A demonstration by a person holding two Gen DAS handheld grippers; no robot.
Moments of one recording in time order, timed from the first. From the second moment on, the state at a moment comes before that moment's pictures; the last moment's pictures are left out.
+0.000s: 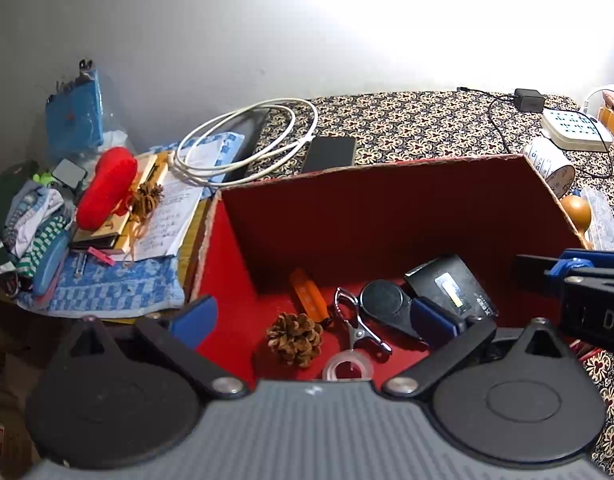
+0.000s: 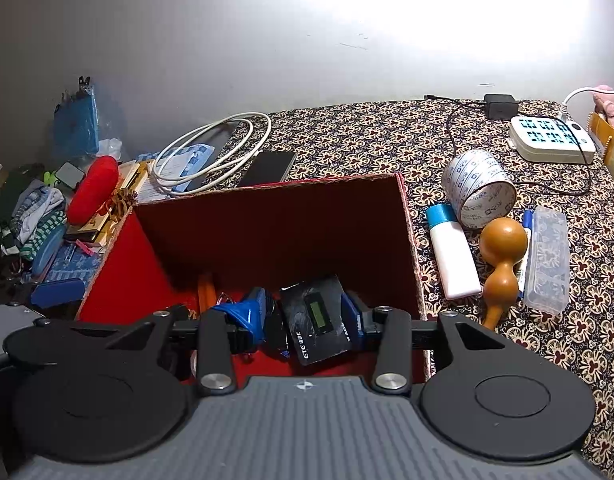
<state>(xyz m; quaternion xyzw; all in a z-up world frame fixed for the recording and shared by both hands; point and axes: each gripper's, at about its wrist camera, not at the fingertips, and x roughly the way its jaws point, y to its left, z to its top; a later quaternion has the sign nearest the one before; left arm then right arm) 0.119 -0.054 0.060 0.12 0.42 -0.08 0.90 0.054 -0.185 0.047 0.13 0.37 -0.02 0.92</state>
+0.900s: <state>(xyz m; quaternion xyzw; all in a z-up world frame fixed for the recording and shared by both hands) 0.084 -0.064 0.071 0.15 0.42 -0.09 0.89 0.006 -0.185 0.054 0.14 0.36 -0.04 0.92</state>
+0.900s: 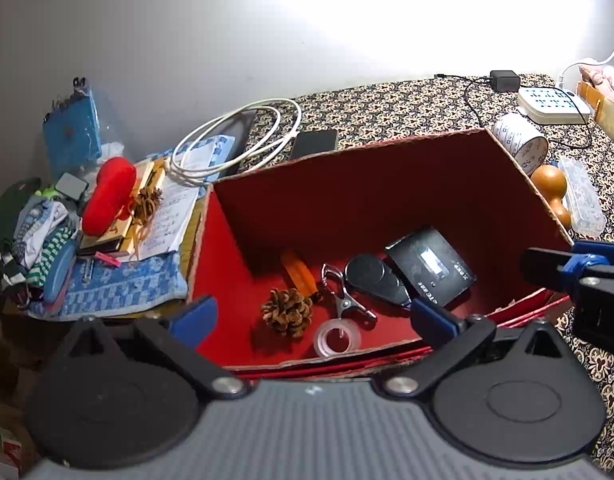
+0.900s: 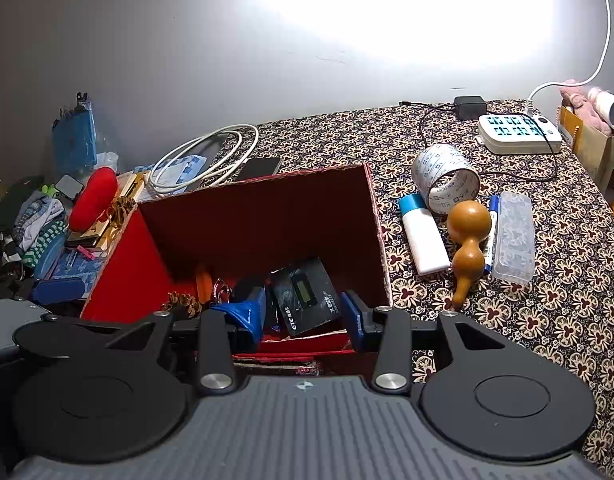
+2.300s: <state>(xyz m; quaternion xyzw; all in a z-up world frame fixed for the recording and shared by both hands) 0.116 -0.051 0.059 0.13 0.45 -0.10 0.88 0.044 -0.179 0.054 0.12 0.37 -0.05 0.92</state>
